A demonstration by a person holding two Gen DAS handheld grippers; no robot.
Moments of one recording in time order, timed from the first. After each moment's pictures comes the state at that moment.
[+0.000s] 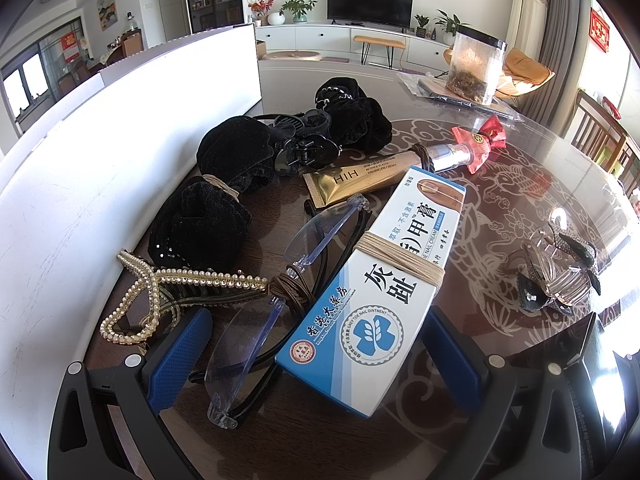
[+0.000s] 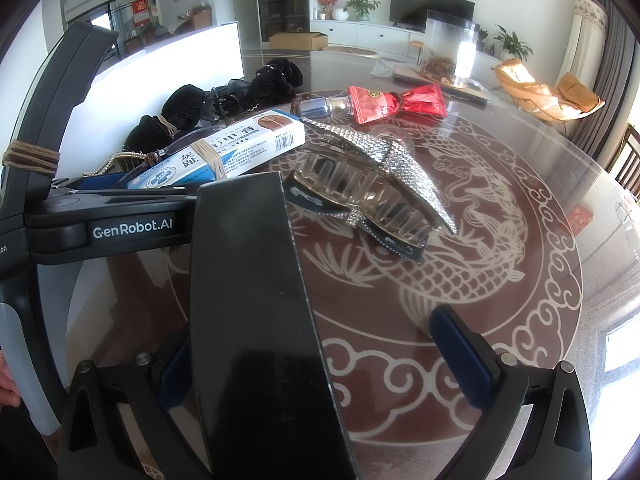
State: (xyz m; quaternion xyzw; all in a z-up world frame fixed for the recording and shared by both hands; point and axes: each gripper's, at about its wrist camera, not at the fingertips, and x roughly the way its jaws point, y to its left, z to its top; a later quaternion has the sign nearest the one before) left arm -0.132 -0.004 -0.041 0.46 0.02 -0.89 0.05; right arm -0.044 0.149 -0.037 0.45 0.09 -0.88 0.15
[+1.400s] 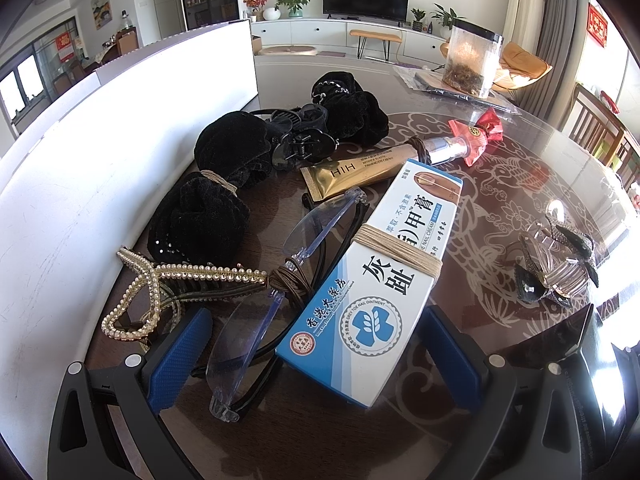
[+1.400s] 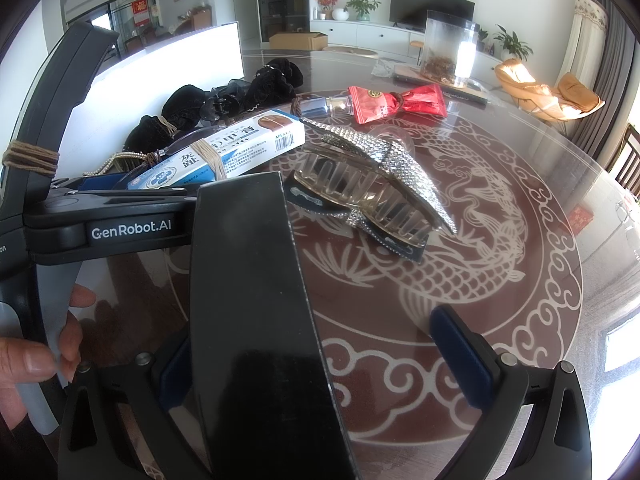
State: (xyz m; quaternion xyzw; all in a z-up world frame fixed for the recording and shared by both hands) left arm -0.131 -0.003 -0.041 0.47 0.02 -0.88 0.04; right arm -0.044 0.149 -0.037 0.45 0.08 -0.88 0.15
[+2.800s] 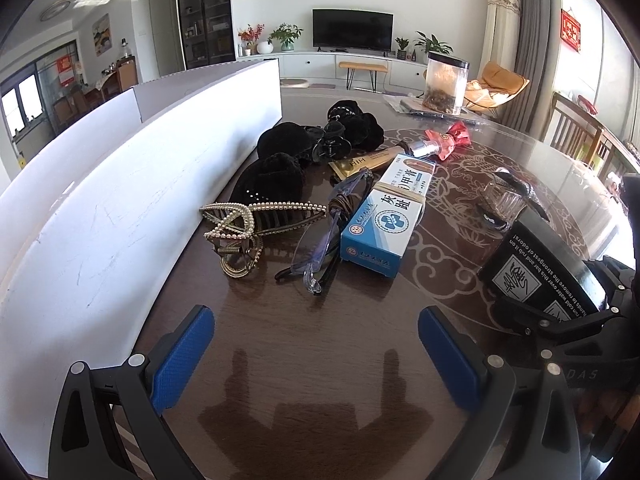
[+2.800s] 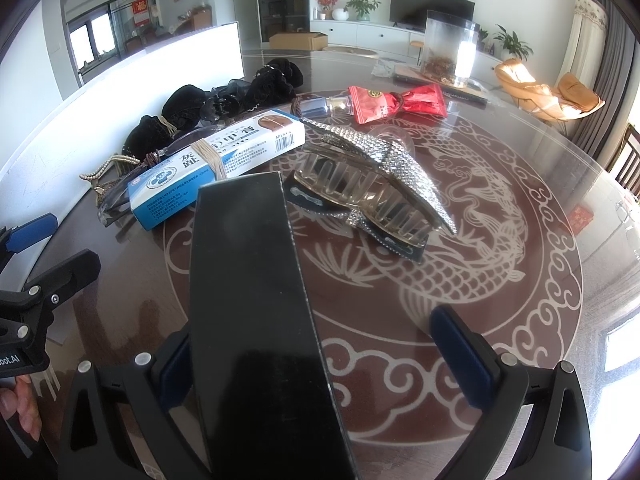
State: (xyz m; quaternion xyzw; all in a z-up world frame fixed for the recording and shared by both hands) left arm -0.041 -0.026 -0.023 0.41 0.01 -0.91 0.03; right arm -0.044 0.149 -0.037 0.45 0.08 -0.88 0.15
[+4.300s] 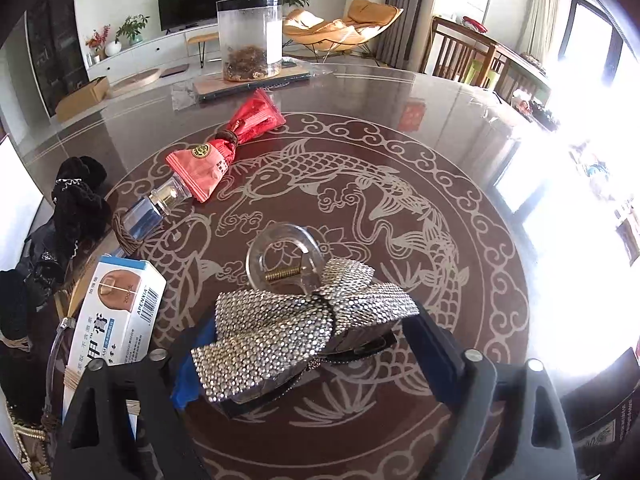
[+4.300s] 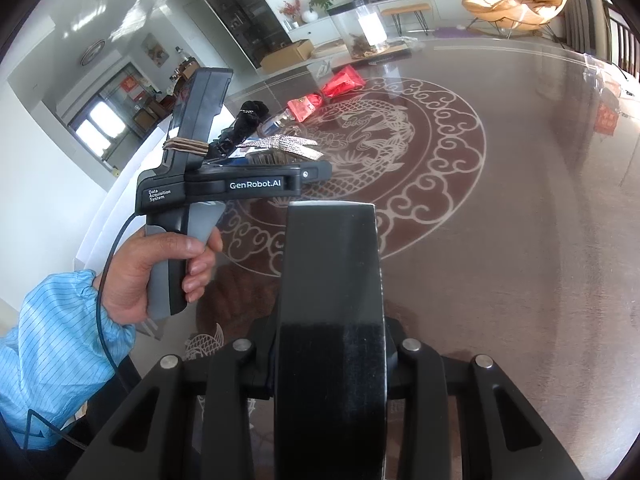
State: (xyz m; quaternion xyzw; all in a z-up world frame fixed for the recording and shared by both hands) left arm -0.168 0.134 -0.027 0.46 -0.06 -0.86 -0.21; right arm 0.025 0.293 0.001 0.48 -0.13 -0.85 0.19
